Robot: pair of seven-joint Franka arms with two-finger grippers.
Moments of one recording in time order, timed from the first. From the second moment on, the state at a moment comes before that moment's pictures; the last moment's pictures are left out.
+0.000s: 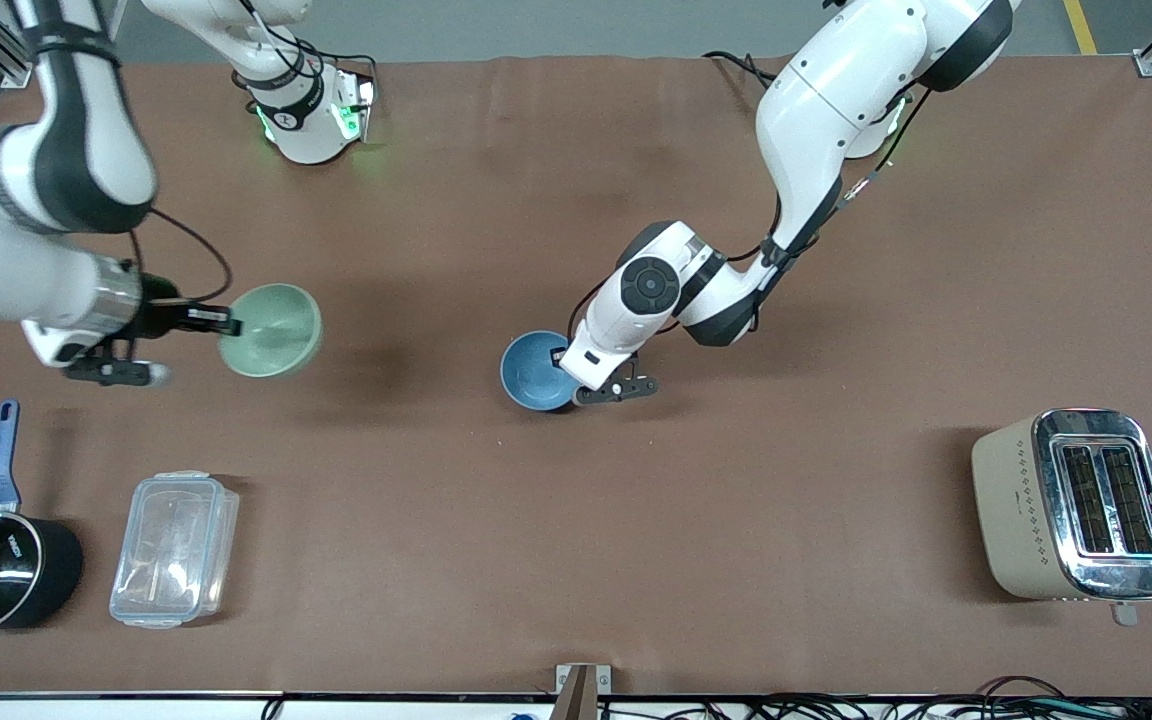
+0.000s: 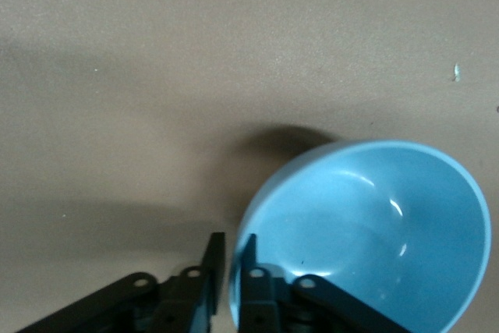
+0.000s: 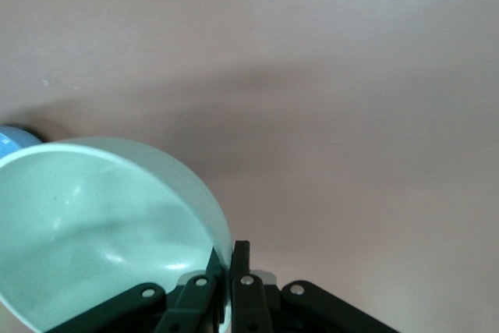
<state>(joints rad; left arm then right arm) -0.47 0.80 -0.36 -1.60 0.03 2.49 -0.92 0.02 0.10 0.07 -1.95 0.22 1.87 0.15</state>
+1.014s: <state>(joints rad) -0.15 0.46 -0.34 -1.45 0.14 2.08 -0.63 0.48 0.37 0.08 -1.96 0.35 2.33 0.58</state>
